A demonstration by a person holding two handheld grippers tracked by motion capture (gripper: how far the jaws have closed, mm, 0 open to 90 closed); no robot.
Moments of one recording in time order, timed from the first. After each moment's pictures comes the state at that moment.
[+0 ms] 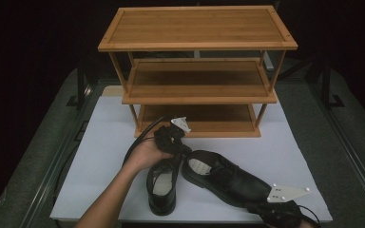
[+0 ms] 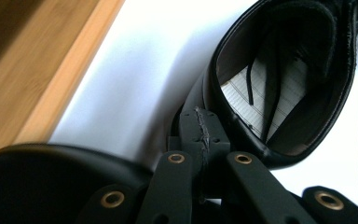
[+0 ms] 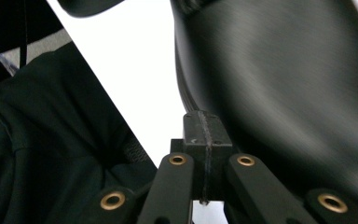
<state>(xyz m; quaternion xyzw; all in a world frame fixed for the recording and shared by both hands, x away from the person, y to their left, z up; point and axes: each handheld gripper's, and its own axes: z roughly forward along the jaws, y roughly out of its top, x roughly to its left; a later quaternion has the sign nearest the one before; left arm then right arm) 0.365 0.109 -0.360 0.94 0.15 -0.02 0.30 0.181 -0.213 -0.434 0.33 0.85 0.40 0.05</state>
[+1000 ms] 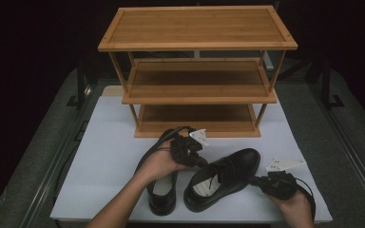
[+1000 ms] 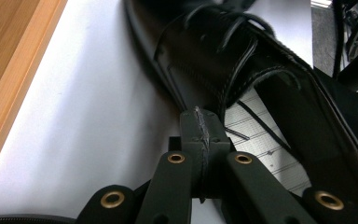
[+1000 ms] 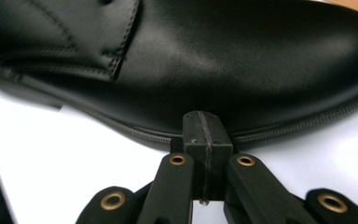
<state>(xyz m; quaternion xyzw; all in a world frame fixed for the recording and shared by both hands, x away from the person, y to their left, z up) 0.334 0.069 -0.356 0.95 0.08 -0.03 0.30 0.251 -0.228 -0.436 0.38 0.84 0.39 0.08</state>
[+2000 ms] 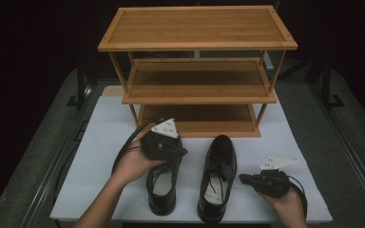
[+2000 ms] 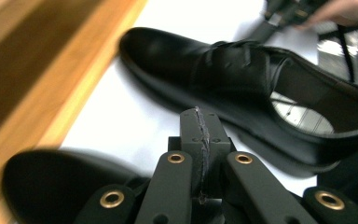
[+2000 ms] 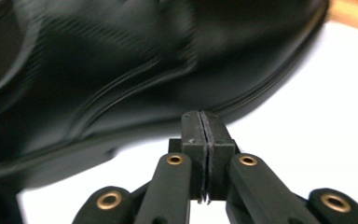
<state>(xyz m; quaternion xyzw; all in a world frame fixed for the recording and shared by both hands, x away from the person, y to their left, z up) 0.322 0.154 -0.323 0.91 0.15 0.04 0.38 0.252 -0.211 -0.434 0.36 0.83 0.42 0.06</state>
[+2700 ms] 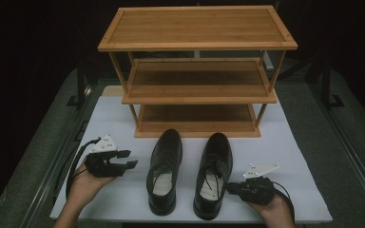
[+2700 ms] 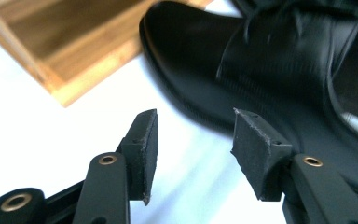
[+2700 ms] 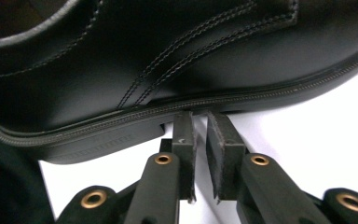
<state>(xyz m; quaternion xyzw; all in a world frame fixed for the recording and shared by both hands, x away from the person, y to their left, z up) 0.292 0.289 -0.382 0.86 0.31 0.13 0.39 0.246 -0.174 -0.448 0.33 0.85 0.40 0.04</state>
